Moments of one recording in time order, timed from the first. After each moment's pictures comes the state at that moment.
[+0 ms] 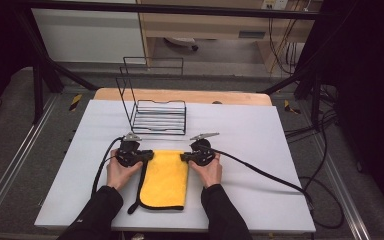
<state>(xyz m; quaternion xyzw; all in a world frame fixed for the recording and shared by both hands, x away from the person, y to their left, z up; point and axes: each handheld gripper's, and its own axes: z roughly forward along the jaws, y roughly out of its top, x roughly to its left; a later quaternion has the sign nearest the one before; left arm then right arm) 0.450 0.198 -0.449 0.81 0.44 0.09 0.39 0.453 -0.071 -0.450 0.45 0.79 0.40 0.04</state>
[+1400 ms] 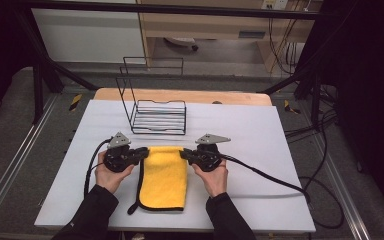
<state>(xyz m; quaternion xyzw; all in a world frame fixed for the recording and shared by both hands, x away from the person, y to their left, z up) 0.404 0.210 -0.400 0.79 0.39 0.15 0.46 0.409 -0.082 -0.403 0.38 0.77 0.50 0.10</state>
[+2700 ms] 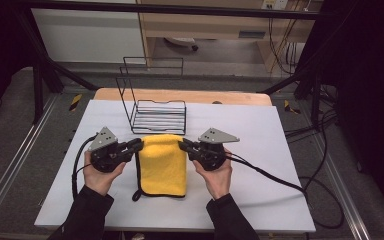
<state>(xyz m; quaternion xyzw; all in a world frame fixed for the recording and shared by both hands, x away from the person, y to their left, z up) 0.372 0.217 -0.345 0.75 0.35 0.20 0.52 0.382 -0.082 -0.346 0.33 0.75 0.56 0.17</state>
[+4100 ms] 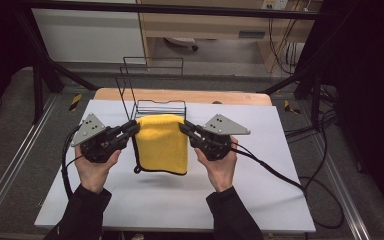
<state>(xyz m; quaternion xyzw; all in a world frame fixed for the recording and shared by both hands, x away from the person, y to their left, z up) 0.363 0.217 -0.290 0.70 0.32 0.26 0.59 0.374 -0.084 -0.287 0.28 0.71 0.60 0.24</state>
